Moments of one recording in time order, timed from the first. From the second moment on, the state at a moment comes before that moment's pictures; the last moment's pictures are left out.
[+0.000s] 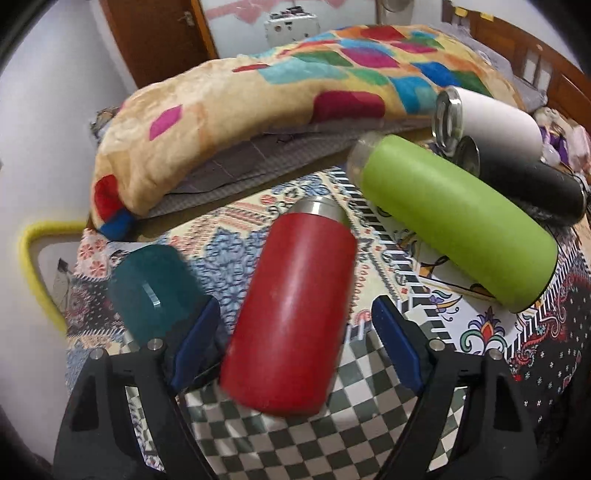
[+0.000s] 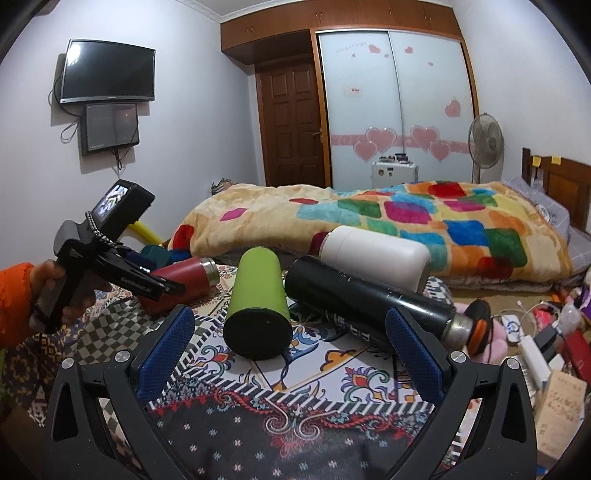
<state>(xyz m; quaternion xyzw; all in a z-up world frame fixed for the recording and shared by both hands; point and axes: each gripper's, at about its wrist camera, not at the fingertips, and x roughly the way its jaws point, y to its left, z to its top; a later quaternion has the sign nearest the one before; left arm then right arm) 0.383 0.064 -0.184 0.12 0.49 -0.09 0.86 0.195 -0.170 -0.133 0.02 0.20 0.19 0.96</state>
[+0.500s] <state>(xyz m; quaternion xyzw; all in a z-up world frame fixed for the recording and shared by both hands) 0.397 0.058 -0.200 0.14 0.51 -0.06 0.85 0.211 -0.174 -0.145 0.05 0.22 0.20 0.95</state>
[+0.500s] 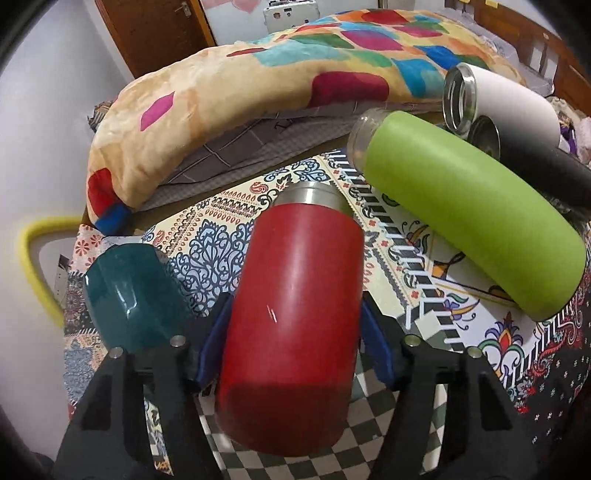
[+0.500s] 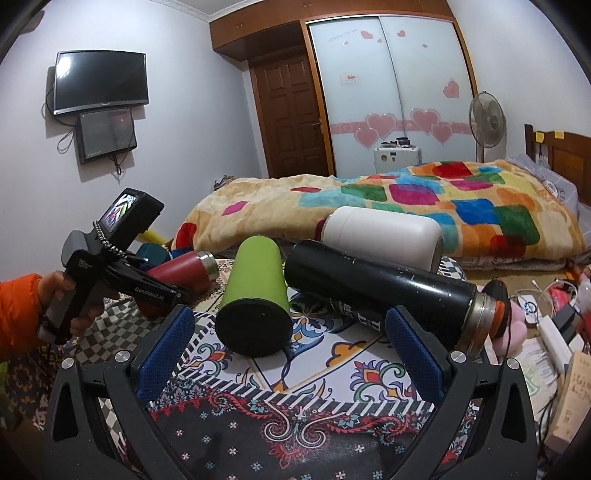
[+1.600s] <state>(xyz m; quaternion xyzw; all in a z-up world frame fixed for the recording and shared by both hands) 0.251 -0.046 -0.184 0.14 0.50 -0.16 0.84 0.144 -0.200 -0.116 0.04 0.21 0.20 0.96</state>
